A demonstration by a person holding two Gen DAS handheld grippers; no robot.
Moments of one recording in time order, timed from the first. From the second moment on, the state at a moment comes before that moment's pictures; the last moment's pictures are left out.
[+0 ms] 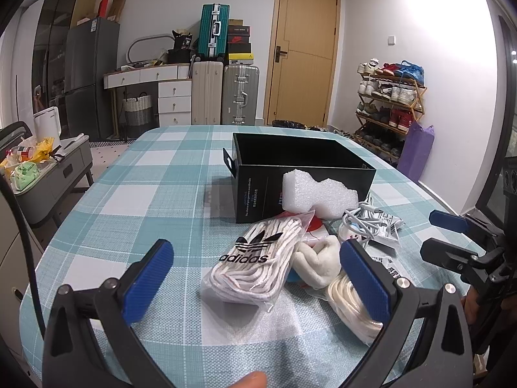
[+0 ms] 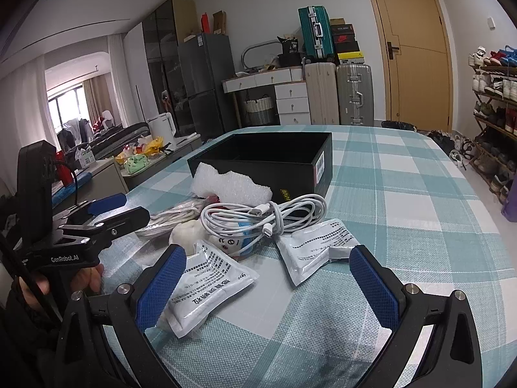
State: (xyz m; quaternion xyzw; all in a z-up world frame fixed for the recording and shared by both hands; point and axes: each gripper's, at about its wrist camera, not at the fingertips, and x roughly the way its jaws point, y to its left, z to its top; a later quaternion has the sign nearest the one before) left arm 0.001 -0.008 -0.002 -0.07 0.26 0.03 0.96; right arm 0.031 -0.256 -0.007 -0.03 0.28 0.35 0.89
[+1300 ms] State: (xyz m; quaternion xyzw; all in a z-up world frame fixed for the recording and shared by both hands) left arm 0.035 0.015 -0.005 -0.05 0.34 0.03 0.94; right arm 0.053 -0.207 -0.027 0.04 0.43 0.37 0.82
